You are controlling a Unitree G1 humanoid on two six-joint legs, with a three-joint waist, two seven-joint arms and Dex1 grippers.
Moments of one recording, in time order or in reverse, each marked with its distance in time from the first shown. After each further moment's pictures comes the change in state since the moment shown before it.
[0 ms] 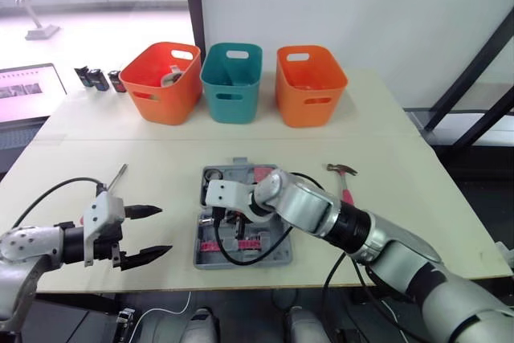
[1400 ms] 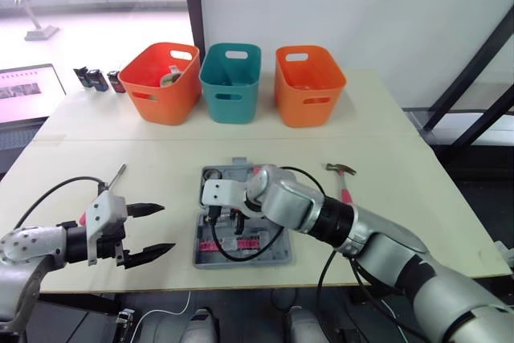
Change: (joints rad) left arm 0.001 -0.018 -0.001 -0.021 0.000 0.003 0.025; right arm -0.076 0.081 0.051 0.117 -0.114 0.070 0.059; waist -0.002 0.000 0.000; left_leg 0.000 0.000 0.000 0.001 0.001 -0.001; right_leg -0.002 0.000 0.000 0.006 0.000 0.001
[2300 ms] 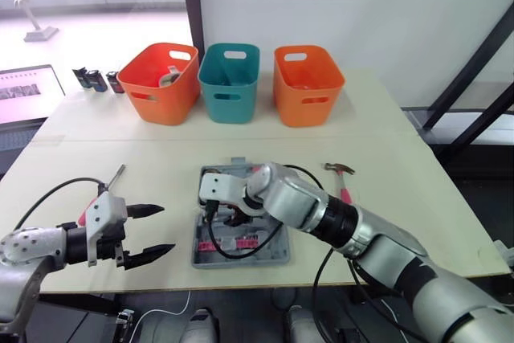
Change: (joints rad) left arm 0.006 -0.002 0.000 -0.001 0.000 0.000 0.003; right arm 0.047 -0.001 -0.118 -0.107 0.030 0.038 0.000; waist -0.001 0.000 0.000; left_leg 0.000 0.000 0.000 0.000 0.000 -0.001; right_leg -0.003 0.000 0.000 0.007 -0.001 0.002
